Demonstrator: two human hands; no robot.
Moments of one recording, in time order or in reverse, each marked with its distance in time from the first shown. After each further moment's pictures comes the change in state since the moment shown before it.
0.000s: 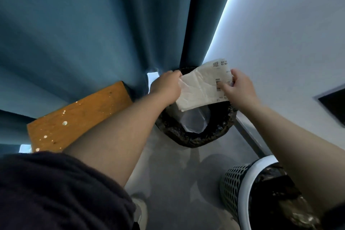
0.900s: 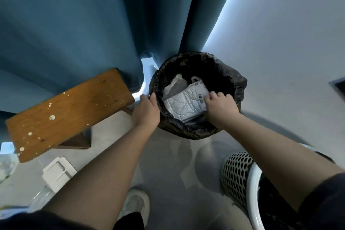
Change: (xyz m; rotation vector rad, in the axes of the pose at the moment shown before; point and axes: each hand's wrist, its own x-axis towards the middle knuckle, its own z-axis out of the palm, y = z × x) left_hand -0.053 -0.071 0.068 -0.299 0.065 -0.476; right_hand -0.035 0.036 0.085 -1.206 -0.429 -0.167
